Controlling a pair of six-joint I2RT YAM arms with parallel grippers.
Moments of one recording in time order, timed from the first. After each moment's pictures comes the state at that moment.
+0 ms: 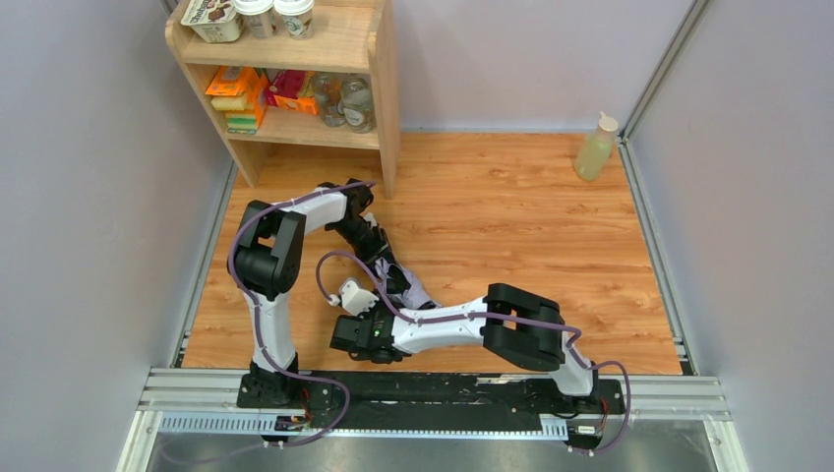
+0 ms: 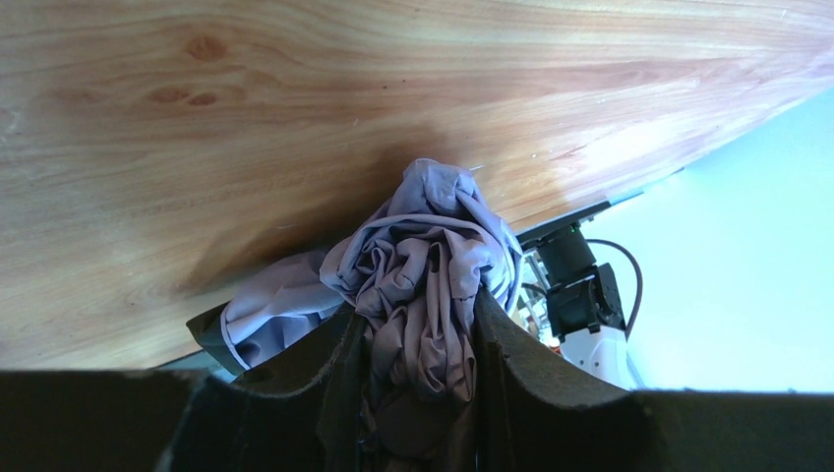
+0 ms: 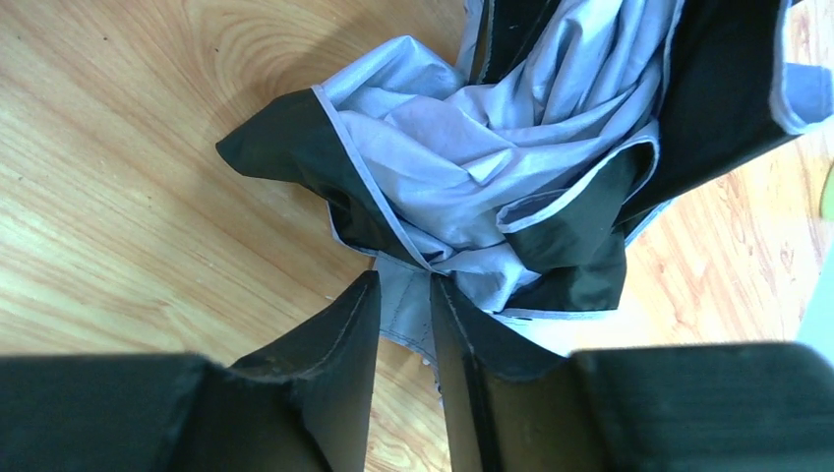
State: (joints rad) left arm -0.35 1.99 1.30 -0.91 0.64 -0.73; right arm 1.40 2.09 1.43 -0.62 0.87 0.38
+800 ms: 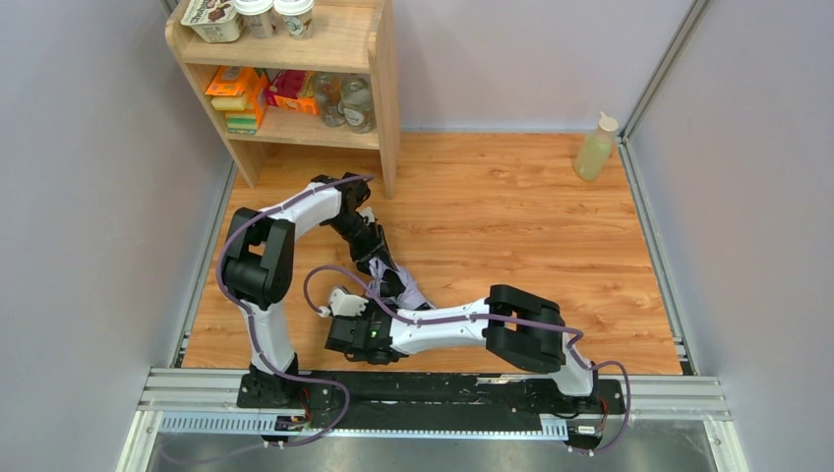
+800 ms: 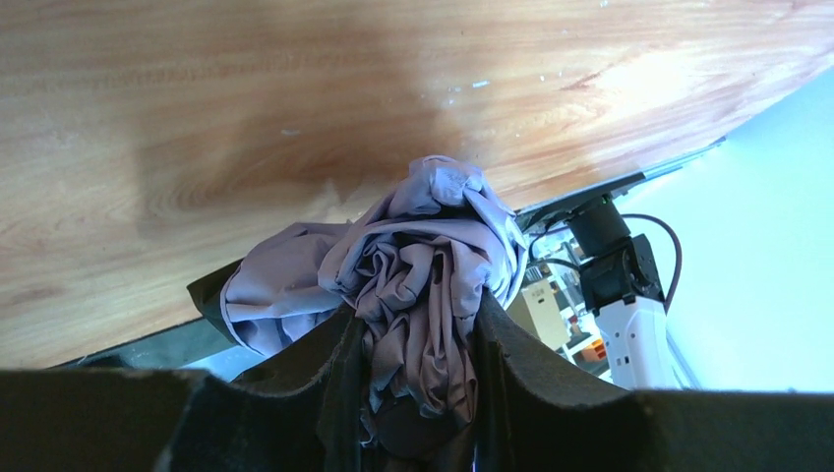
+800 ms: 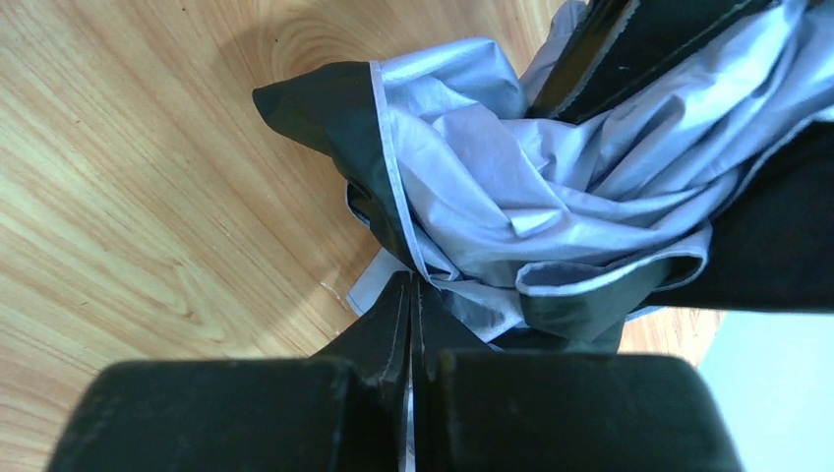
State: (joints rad) left arm -0.35 1.92 1.33 -1.05 0.62 -0.64; right arm 1.41 2.08 1.46 -0.63 0.83 0.15
